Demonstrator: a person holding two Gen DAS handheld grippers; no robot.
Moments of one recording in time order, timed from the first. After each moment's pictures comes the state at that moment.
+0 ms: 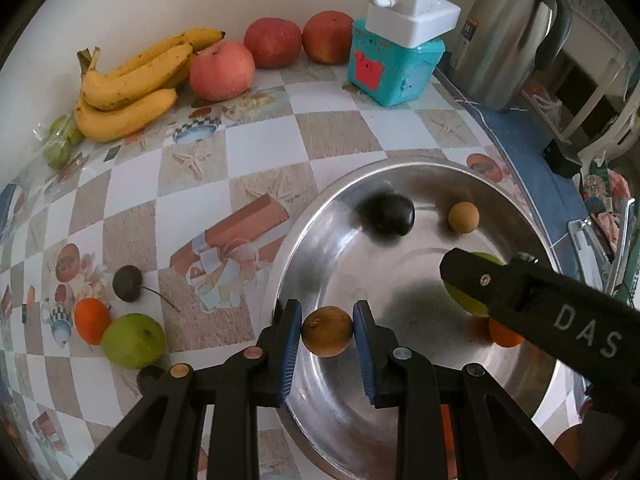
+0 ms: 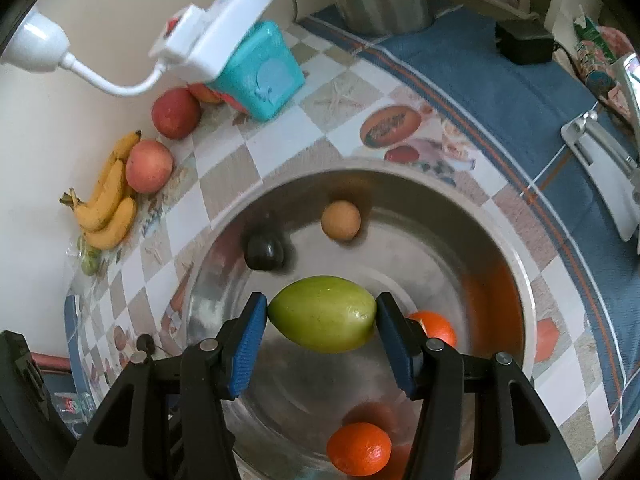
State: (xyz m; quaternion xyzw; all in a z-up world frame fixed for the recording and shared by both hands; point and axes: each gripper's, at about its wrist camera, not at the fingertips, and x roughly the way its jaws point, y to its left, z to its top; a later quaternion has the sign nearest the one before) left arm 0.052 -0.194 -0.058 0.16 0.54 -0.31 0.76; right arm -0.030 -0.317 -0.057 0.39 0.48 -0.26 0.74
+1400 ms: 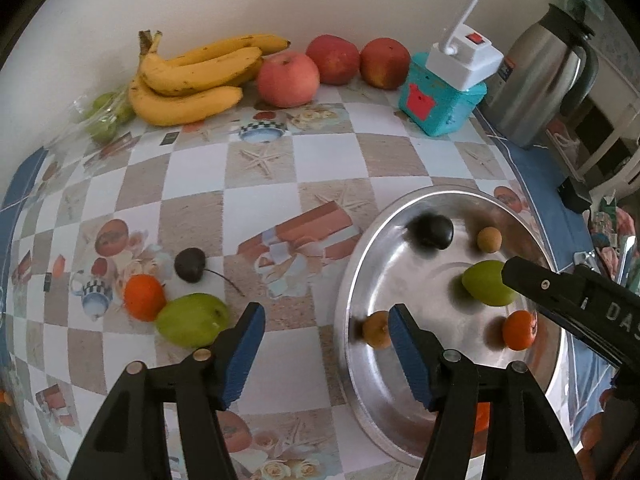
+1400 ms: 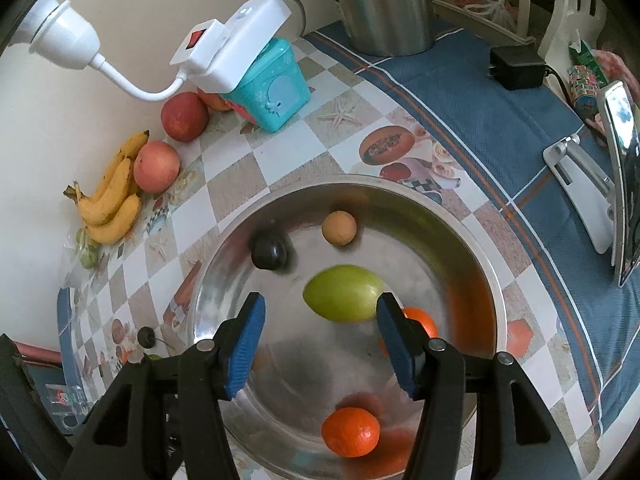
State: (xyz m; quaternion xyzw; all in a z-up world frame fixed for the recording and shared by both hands) left arm 0.068 -0.152 -0.034 0.12 0.54 -0.27 0.79; right arm -0.036 -0.314 -0.032 0.36 0.48 -0.27 0.75
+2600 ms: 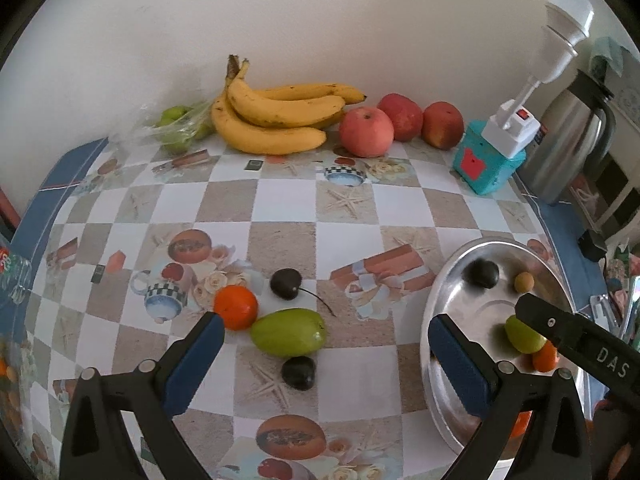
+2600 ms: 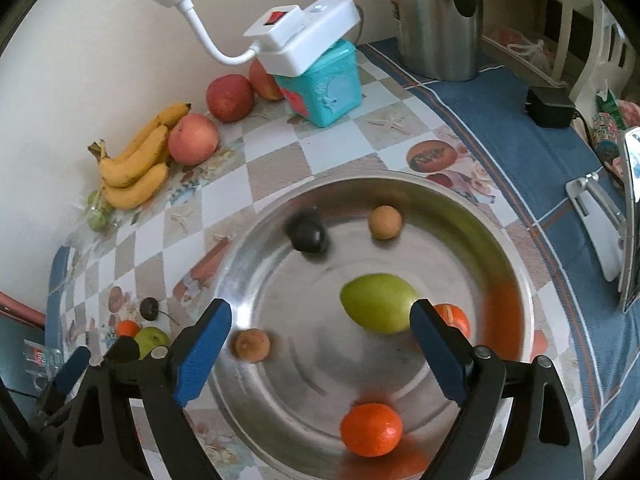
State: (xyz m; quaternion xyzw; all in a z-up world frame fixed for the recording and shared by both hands) left arm 0.078 -0.086 -0.016 0.07 0.47 -0.22 0.85; right arm -0.024 -0.277 -0.027 0.30 0.47 -0.24 0.80
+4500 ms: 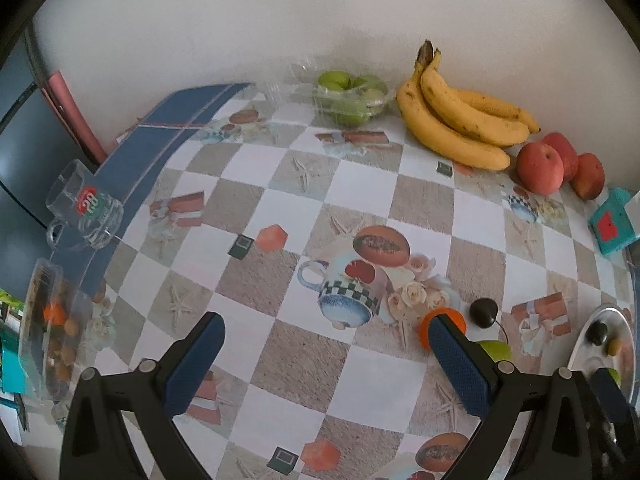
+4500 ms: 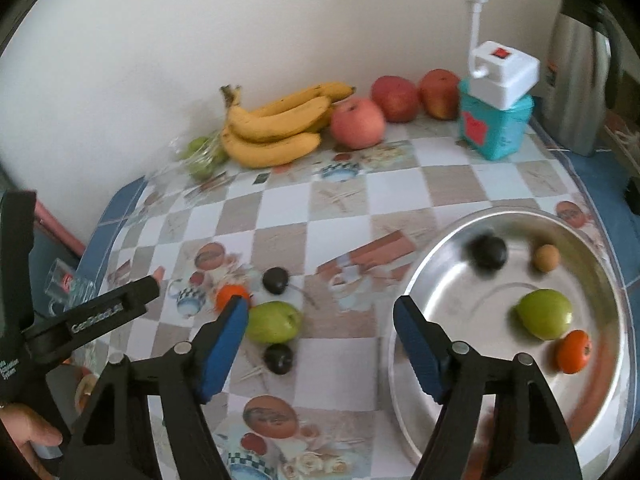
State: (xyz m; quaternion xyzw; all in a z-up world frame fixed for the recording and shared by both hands) left arm 0.148 0.022 -0.021 0.05 0.52 -0.04 0.85; right arm 0.036 -0.161 -0.013 0.20 0.45 -0.10 0.86
